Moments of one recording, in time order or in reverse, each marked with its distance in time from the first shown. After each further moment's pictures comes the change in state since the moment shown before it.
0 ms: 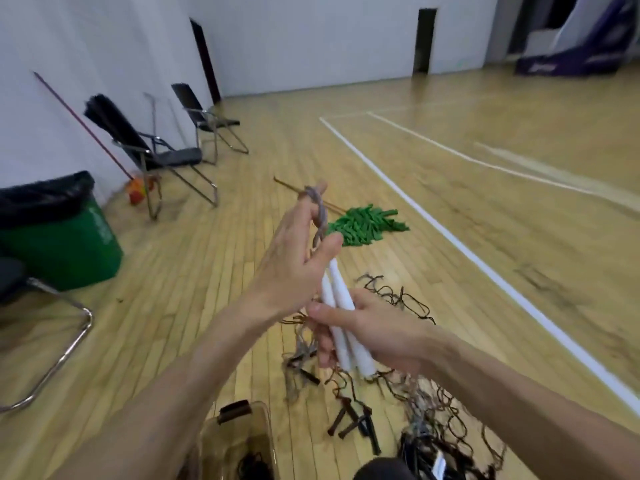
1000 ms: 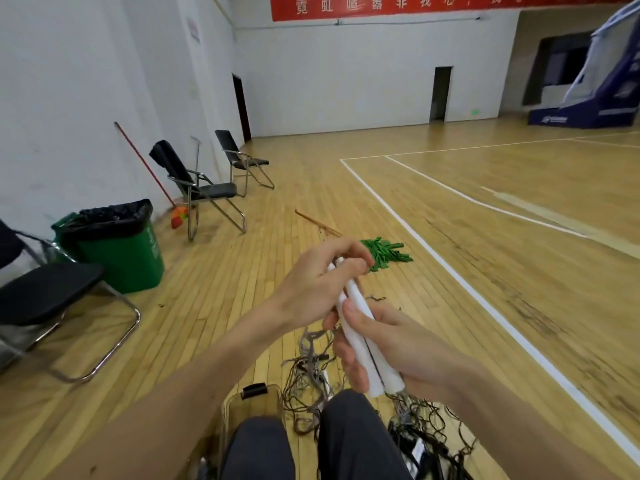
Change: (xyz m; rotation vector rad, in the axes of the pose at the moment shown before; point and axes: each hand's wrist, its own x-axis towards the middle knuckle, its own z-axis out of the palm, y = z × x) left_hand -0.091 0.220 -0.062 -0.257 -0.137 -0.117; right_hand -0.212 -0.062 0.103 0.129 -0.125 -0.100
